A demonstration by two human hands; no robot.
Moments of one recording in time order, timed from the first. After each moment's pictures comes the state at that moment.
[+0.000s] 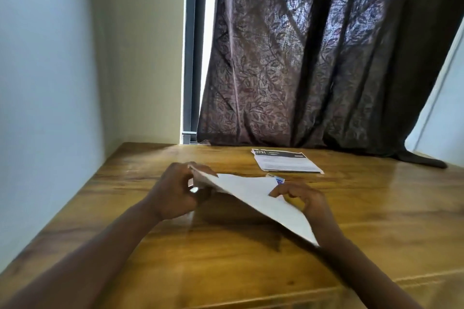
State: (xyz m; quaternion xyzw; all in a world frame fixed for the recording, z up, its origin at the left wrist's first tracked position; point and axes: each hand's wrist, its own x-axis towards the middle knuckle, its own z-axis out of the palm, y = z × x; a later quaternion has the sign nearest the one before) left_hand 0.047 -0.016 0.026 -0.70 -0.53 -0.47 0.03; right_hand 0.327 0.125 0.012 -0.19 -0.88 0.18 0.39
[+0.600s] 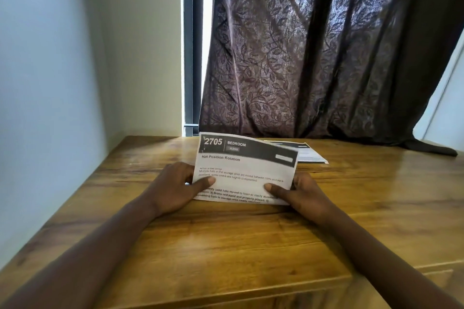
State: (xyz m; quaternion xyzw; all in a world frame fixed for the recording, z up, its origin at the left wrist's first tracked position) left_hand 0.047 -0.018 0.018 -0.61 -0.69 -0.38 -0.07; right_hand 0.306 0.145 0.008 -0.28 -0.79 0.45 0.31
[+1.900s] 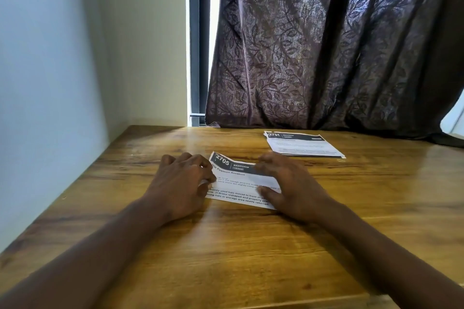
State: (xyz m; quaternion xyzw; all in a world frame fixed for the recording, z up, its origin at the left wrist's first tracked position) left_hand 0.051 -0.010 0.011 -0.61 -0.77 -0.10 0.14; right_hand 0.266 0.148 0.010 -0.22 -0.96 0.02 0.19
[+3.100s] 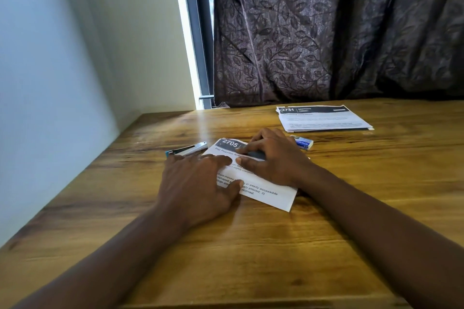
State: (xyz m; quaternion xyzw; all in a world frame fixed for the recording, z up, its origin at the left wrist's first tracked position) left_hand 0.131 -0.006 0.015 -0.52 -0.83 -0.09 0.18; right_hand 0.219 0.186 -0.004 -0.21 -0.95 0.12 0.20
